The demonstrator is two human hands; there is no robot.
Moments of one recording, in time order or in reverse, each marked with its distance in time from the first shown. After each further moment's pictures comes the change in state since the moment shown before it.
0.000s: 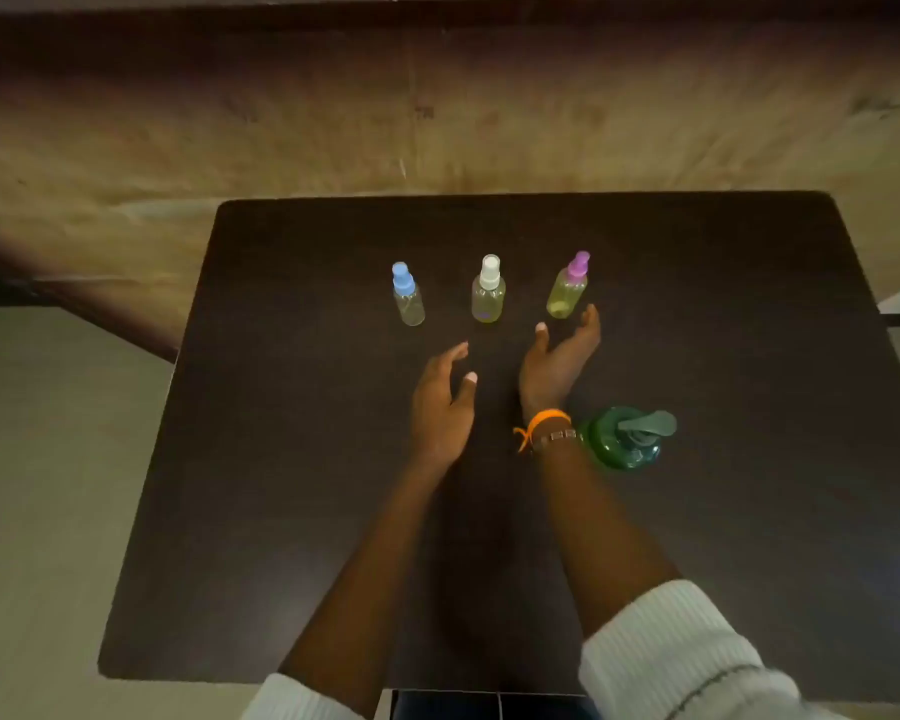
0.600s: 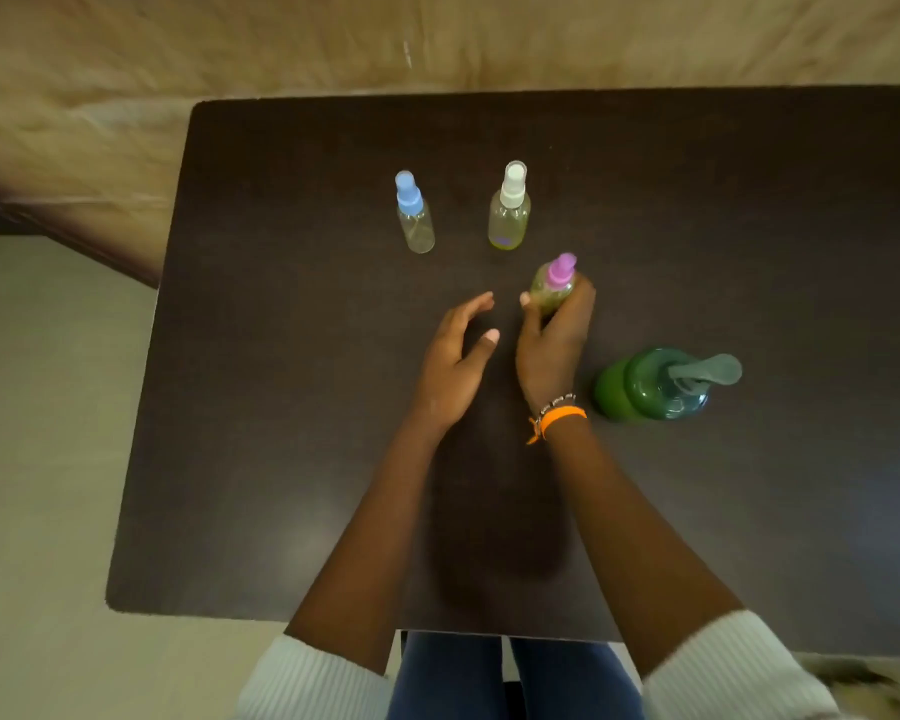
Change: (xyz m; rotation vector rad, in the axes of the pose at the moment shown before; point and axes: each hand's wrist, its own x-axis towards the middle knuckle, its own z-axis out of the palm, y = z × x) left_hand -0.001 -0.034 0.003 -0.184 -0.197 -0.012; right_hand -0.038 0.019 -0.010 -0.089 -0.188 -0.235
